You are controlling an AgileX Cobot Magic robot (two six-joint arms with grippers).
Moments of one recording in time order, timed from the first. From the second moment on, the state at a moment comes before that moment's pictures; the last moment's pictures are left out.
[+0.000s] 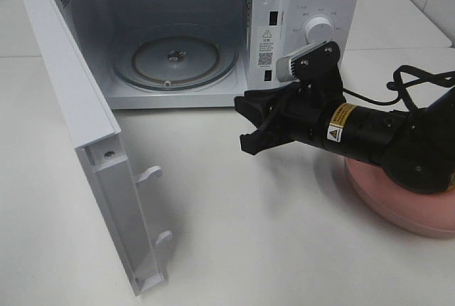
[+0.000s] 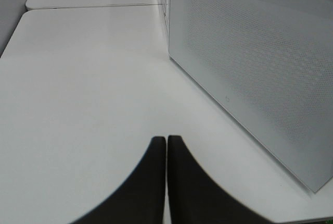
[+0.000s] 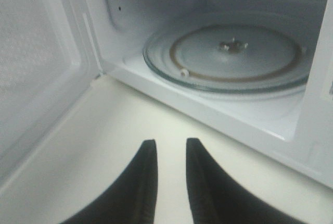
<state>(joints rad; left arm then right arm) 0.00 0.00 -0.50 -0.12 1.04 0.11 0.45 1.95 -0.65 -0.45 -1.01 0.28</state>
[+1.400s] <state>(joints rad) 0.00 0.00 -0.50 -0.12 1.04 0.11 0.45 1.68 -0.94 0.20 0.57 -0.13</state>
